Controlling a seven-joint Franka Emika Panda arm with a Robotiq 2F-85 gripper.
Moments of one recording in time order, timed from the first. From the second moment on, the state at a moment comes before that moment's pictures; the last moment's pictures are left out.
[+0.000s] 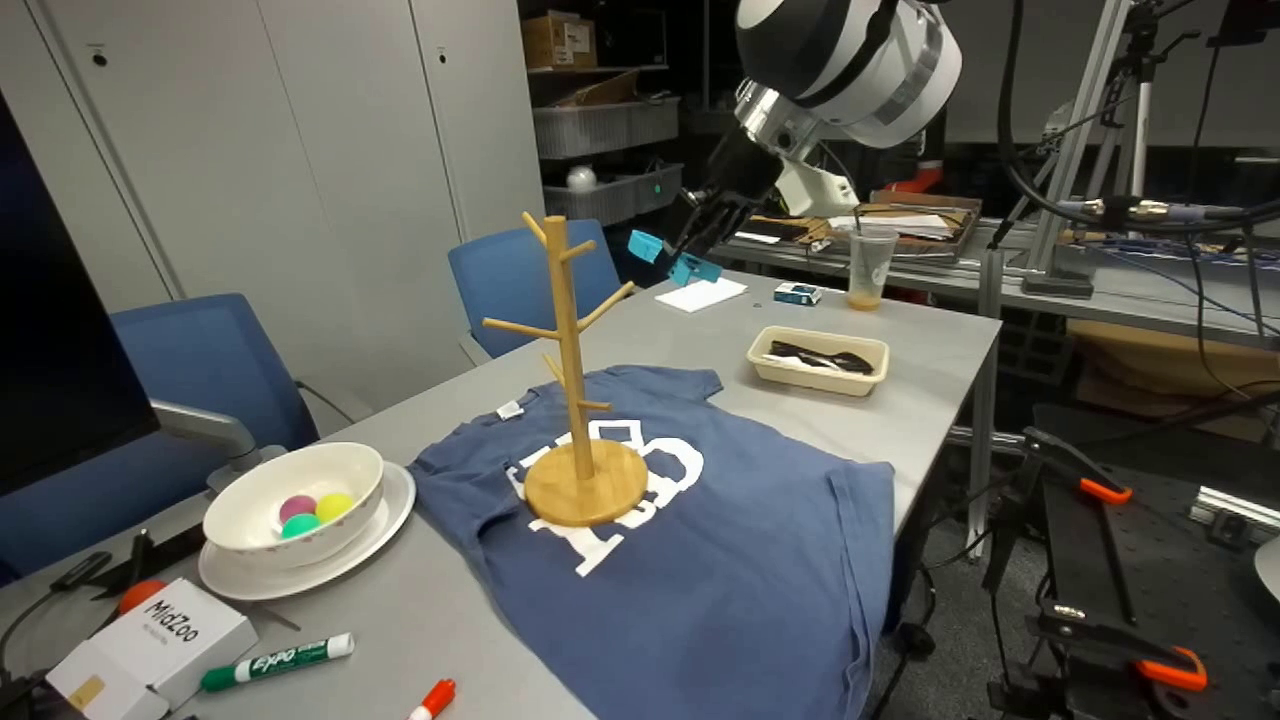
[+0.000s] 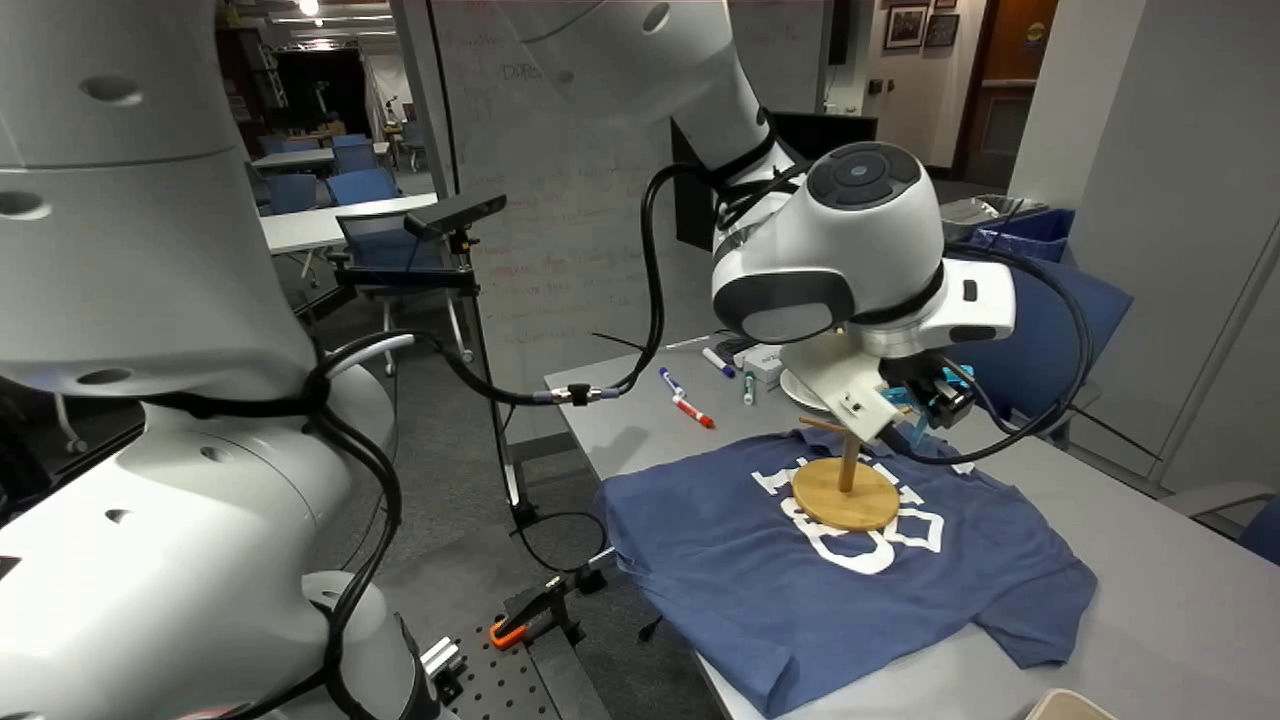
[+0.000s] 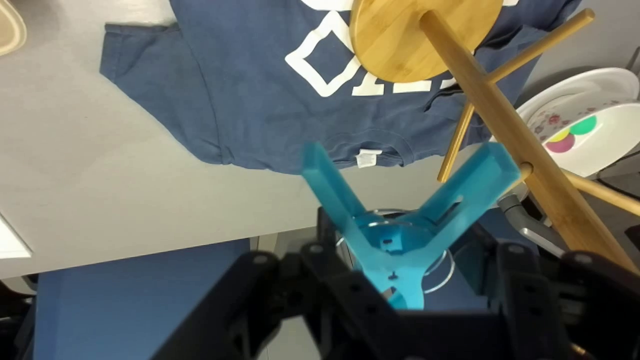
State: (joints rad) arm -0.66 0.14 0.65 -2.39 0.75 3.12 -0.59
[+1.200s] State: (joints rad) arm -0.78 0.14 0.65 -2.29 1.06 2.77 -0.69
